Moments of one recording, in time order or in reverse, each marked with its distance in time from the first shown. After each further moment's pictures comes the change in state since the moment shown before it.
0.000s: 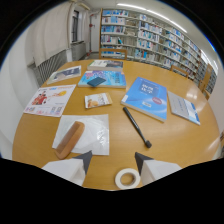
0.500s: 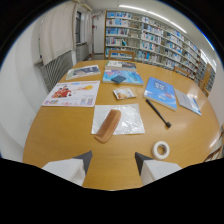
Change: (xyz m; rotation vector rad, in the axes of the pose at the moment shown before) arm -0.126 0.046 -0.068 0.015 -0.010 0.012
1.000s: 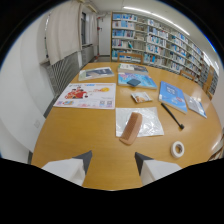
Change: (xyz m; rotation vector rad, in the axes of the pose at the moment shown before) arm -0.080 -0.006 -0.003 0.026 -0.039 -0.015
